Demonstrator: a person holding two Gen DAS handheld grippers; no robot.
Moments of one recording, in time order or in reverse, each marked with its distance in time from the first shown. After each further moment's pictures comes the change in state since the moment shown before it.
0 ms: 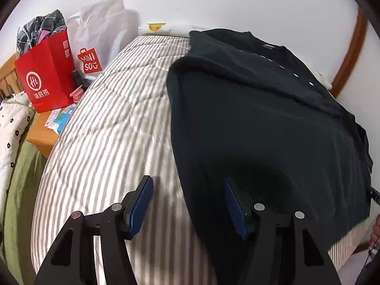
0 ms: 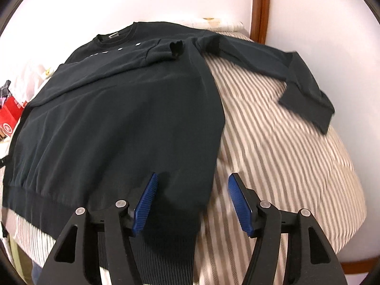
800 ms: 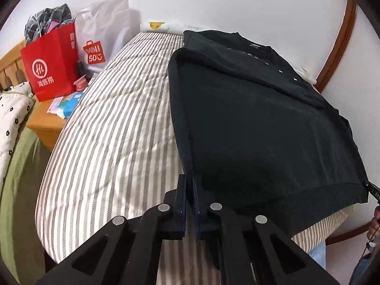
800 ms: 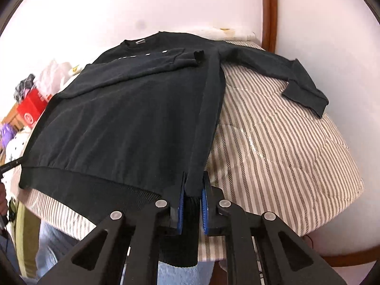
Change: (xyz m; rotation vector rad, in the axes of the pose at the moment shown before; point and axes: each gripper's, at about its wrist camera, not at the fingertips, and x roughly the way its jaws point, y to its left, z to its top) left arm -0.047 0.012 -0.047 -0.006 0.002 -0.064; right arm -0.065 0.014 -0.046 -0.079 -0.047 0.079
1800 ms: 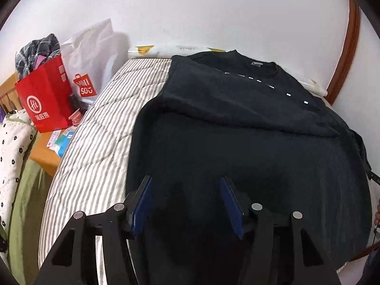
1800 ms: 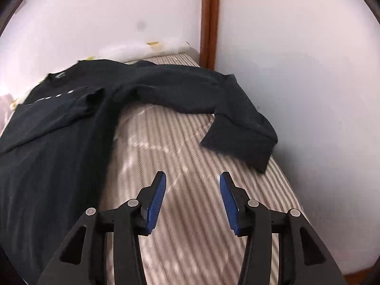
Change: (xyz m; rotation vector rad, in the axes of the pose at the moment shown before) left arm 0.035 -0.057 0.085 0.036 -0.072 0.098; right arm 0.081 -0.126 0.105 0.160 -0.048 -0.282
